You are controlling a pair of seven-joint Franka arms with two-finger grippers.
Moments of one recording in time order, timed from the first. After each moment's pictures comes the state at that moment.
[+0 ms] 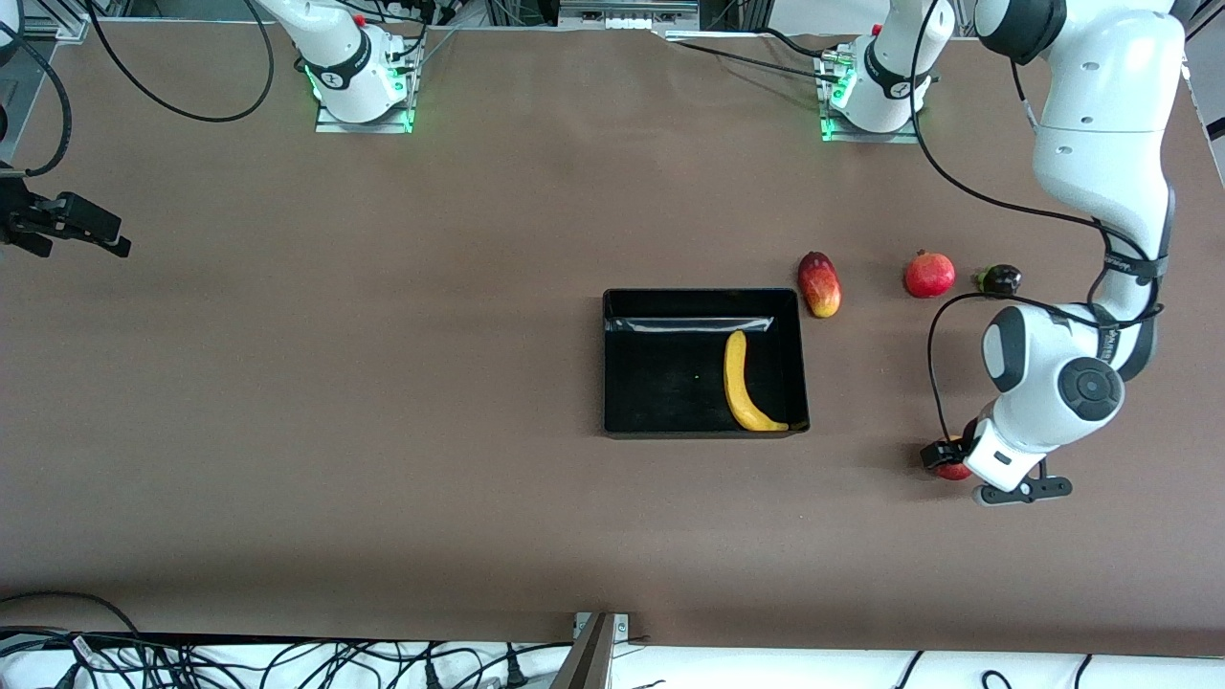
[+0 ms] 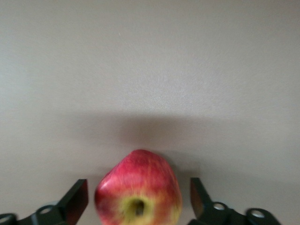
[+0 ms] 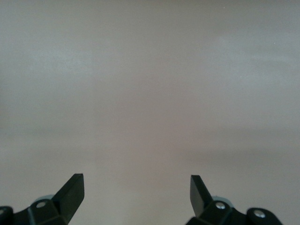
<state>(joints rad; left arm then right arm) 0.03 0.75 0.01 -1.52 0.06 2.35 -0.15 -0.06 -0.02 -0.09 -1.75 0.01 1.74 -0.15</state>
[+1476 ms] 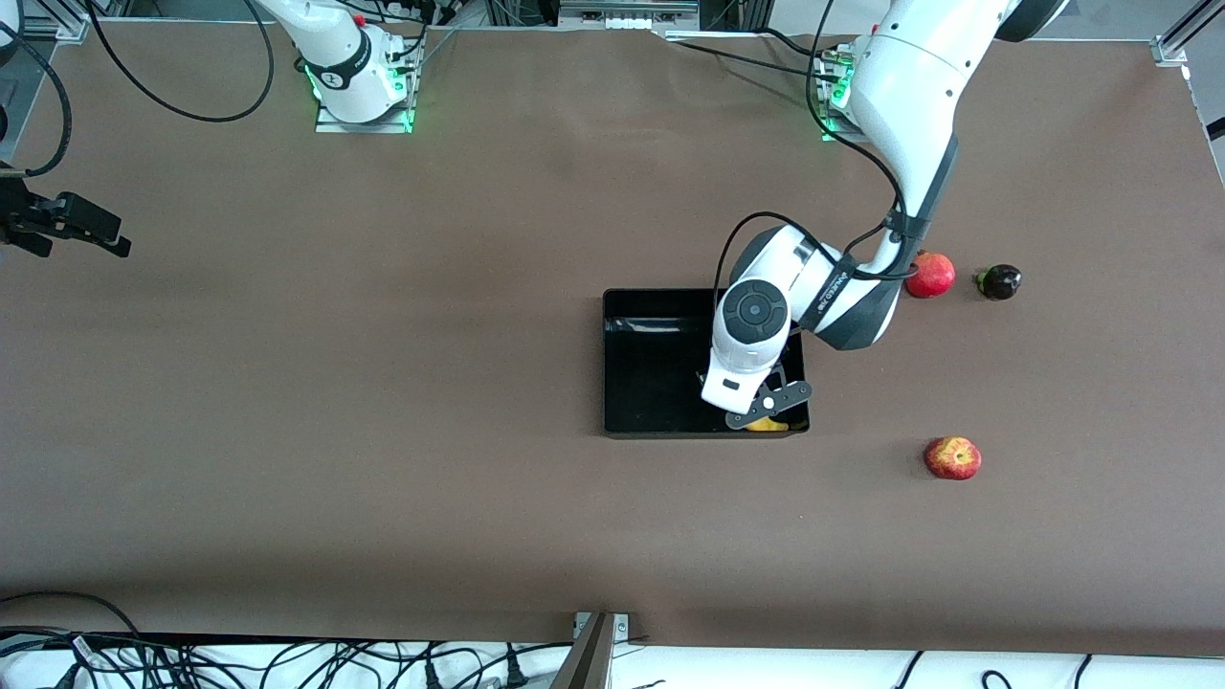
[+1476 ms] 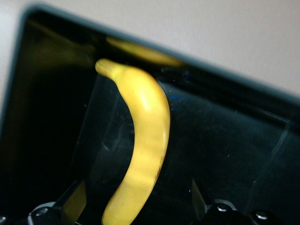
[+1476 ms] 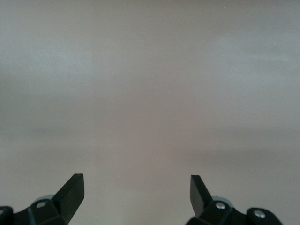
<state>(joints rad) -0.40 0.73 -0.14 -1.51 0.17 2.09 -1.00 -0.06 -0.02 -0.09 -1.75 0.01 1.74 -0.15</state>
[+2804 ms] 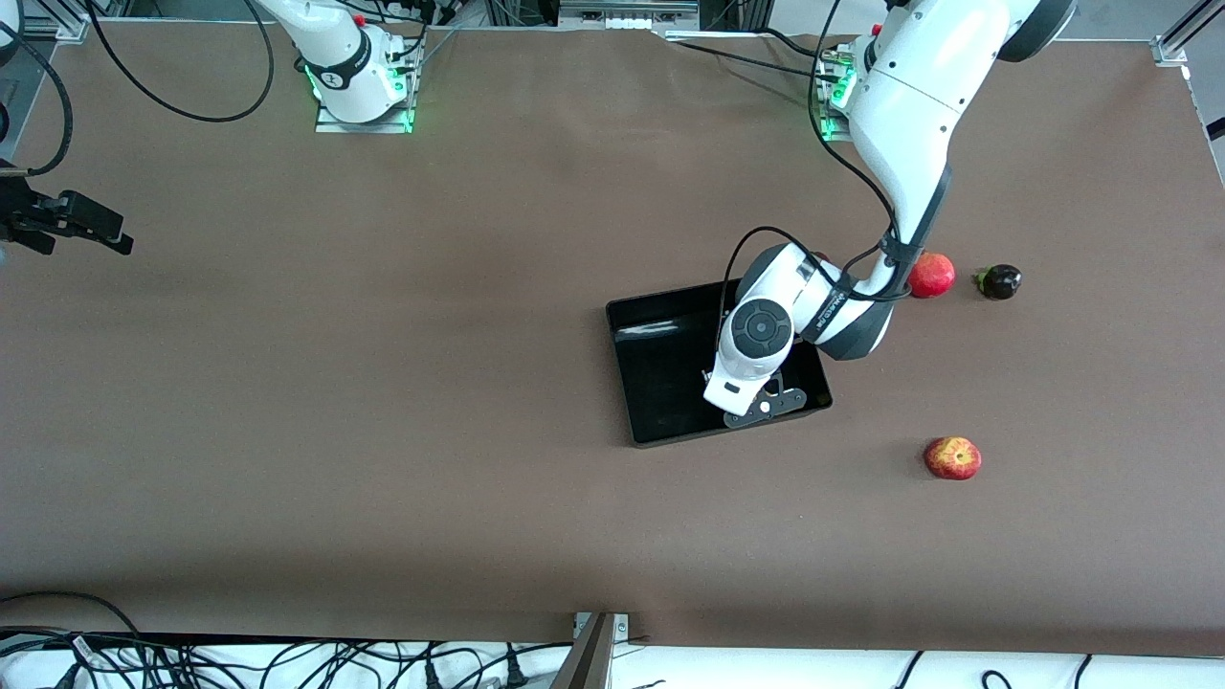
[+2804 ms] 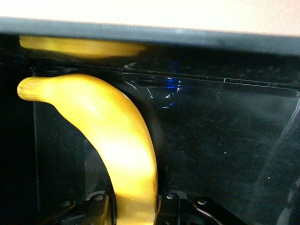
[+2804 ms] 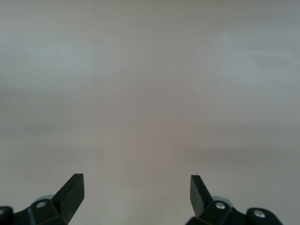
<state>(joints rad) -0.35 0.78 -0.17 -1.56 0.17 2.17 -0.92 -0.06 -0.02 -0.09 -1.75 0.01 1.72 -0.15</state>
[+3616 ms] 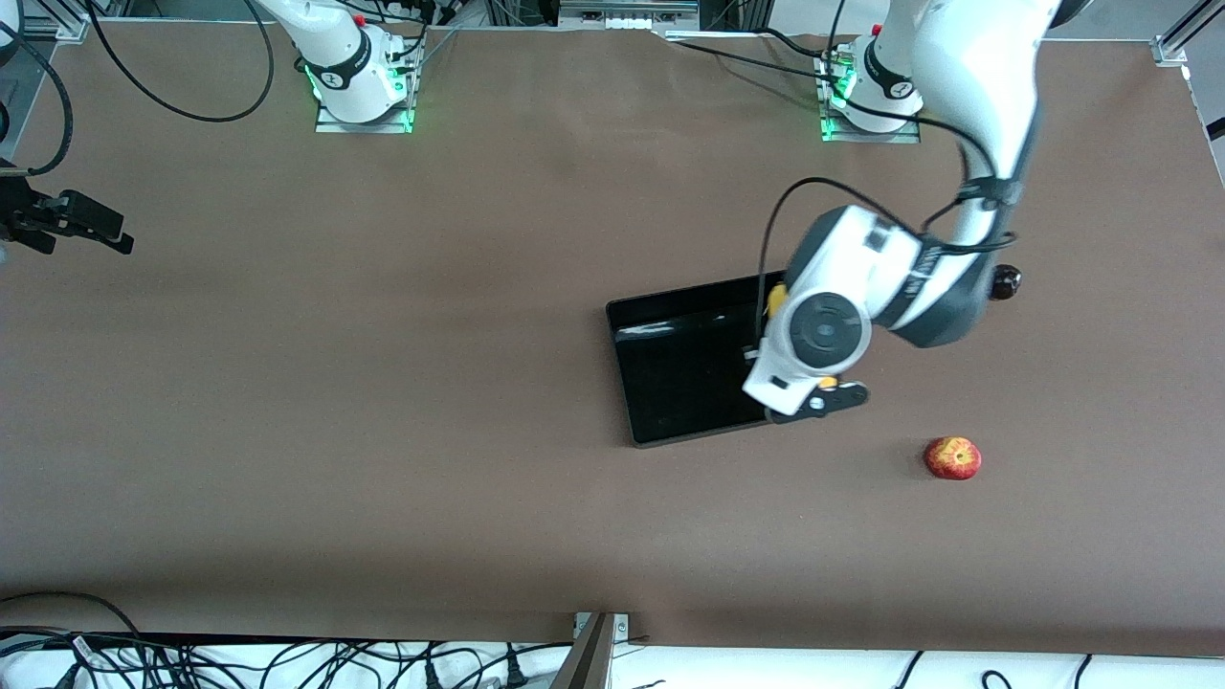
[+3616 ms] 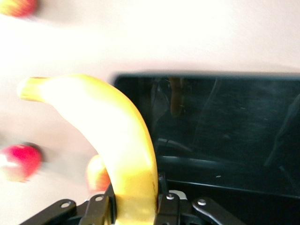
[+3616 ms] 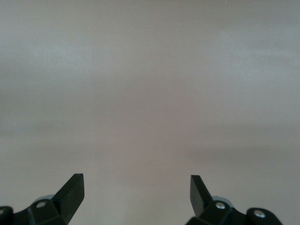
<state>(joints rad) -0.23 0.64 -0.19 -1.29 0.12 1.60 -0.65 -0.06 -0.02 -0.09 -1.75 0.01 1.72 -0.15</state>
